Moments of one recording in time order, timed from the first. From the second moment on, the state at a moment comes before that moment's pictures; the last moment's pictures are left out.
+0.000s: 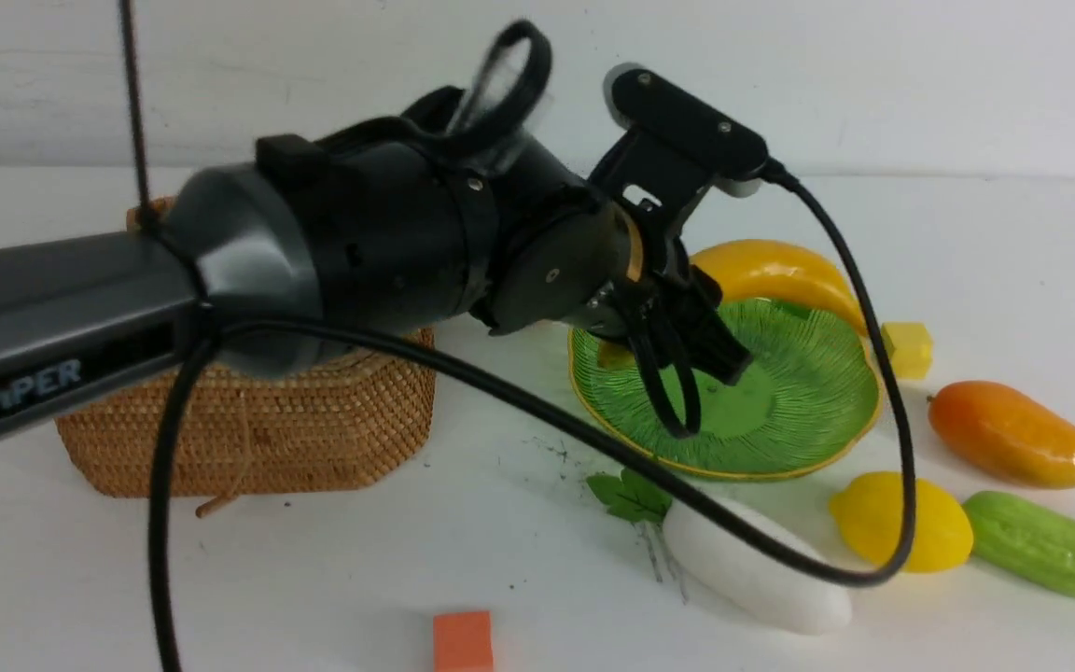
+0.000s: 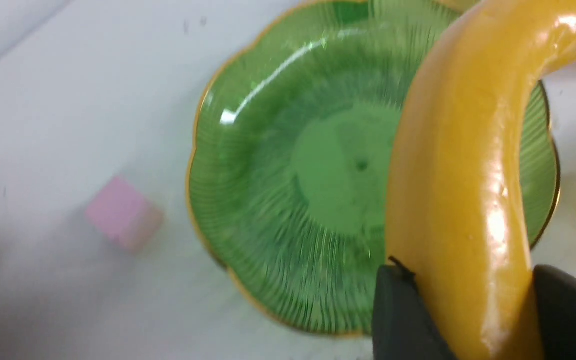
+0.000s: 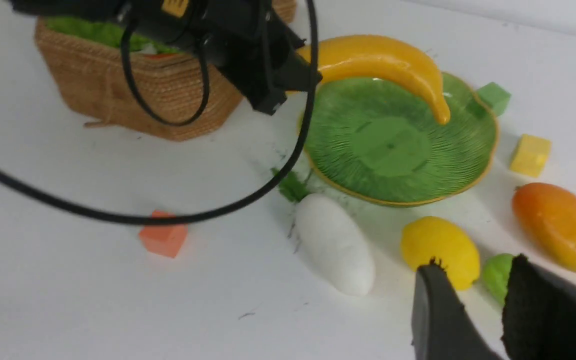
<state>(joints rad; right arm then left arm) 0.23 0.51 -1.06 0.24 1.10 -0.17 -0.77 1.80 -1.51 0.27 0.41 -0.15</state>
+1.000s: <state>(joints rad) 0.23 0.51 -1.06 0.17 1.14 -0.10 -0.74 2.03 -1.72 0.29 0.51 -0.03</state>
